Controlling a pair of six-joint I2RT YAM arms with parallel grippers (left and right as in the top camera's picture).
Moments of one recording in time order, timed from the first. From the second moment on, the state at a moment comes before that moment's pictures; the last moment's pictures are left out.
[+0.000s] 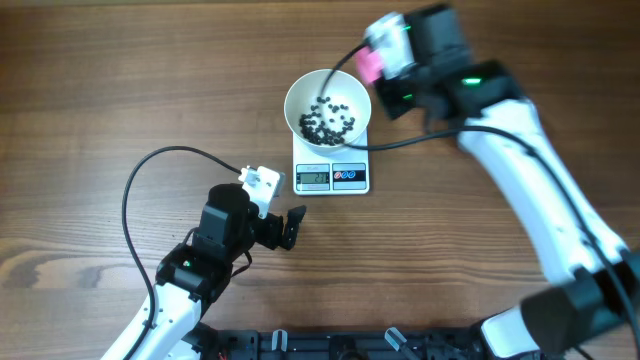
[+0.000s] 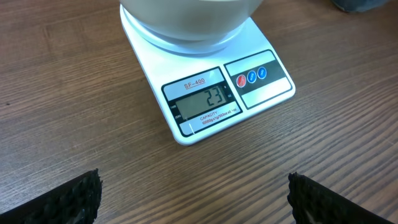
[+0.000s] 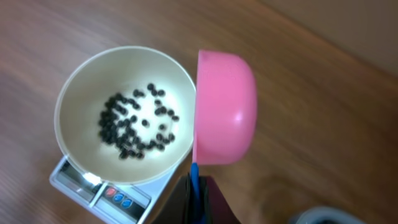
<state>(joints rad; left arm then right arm) -0.42 0.96 0.39 -0.14 0.15 -0.08 0.35 1.65 1.63 -0.87 -0.08 -0.20</state>
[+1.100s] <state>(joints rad) -0.42 0.96 0.39 -0.14 0.15 -0.08 -0.07 1.93 1.62 -1.13 0.19 -0.15</state>
